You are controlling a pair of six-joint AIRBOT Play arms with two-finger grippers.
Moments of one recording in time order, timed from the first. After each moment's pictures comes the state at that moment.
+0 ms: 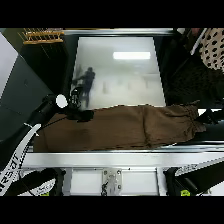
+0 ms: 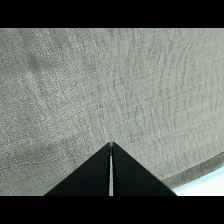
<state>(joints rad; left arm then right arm) -0.31 -1.28 0.94 1.20 -1.09 -1.63 -0.87 -1.96 1.57 -1.09 1.65 0.82</state>
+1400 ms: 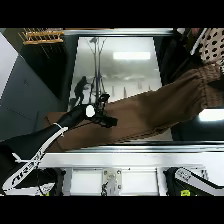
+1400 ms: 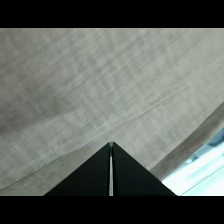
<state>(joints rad) -0.62 -1.47 0.97 1.03 -0.79 -1.58 -0.72 -1.25 1.57 -0.56 1.84 0.84</state>
